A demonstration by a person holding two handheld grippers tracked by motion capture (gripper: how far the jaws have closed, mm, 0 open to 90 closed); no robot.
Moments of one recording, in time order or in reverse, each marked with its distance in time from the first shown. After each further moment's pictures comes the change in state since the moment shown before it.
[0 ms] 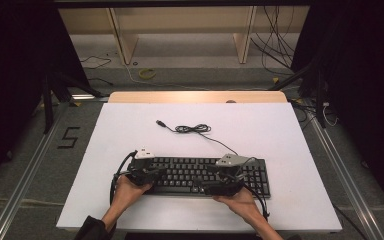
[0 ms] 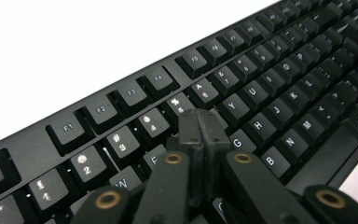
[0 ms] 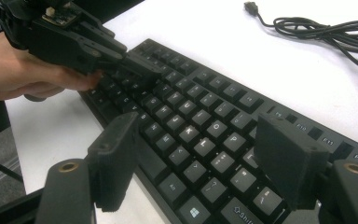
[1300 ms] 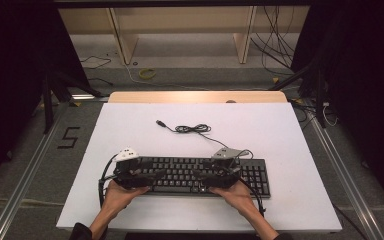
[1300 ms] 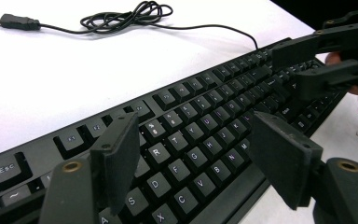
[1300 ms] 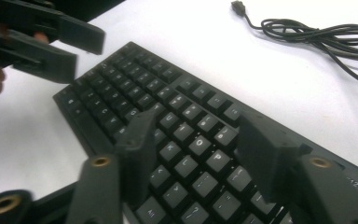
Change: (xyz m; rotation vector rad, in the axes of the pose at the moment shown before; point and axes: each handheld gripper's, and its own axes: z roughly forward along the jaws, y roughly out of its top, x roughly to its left) left arm 0.000 -0.008 -0.040 -0.185 -0.106 -0.071; right arm -0.009 0.012 0.017 0.023 -0.040 0.007
